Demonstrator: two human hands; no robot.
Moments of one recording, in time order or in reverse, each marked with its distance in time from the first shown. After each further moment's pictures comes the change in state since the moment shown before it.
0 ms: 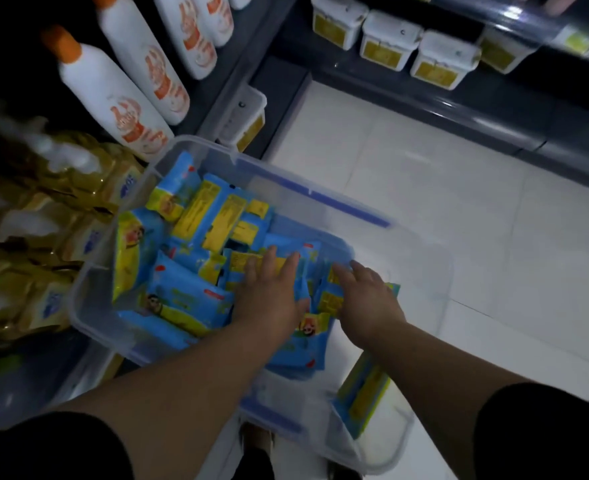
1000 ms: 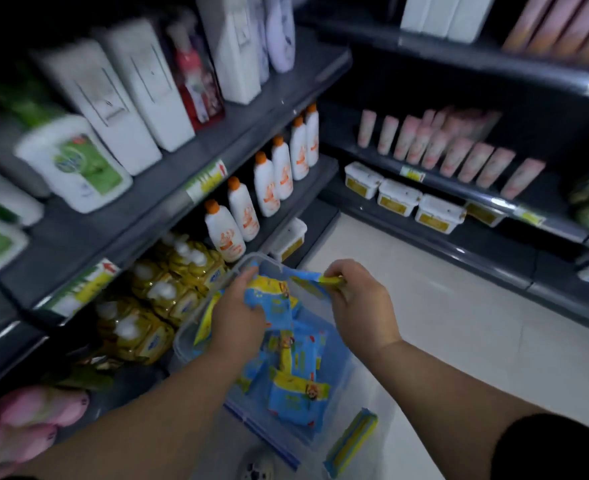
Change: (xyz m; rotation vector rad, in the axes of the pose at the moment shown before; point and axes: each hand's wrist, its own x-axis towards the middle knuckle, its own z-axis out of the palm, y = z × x) left_hand -0.148 0.007 -0.158 -1.054 0.581 -0.132; right_hand -0.126 -0.070 -0.173 0.549 0.662 -0.500
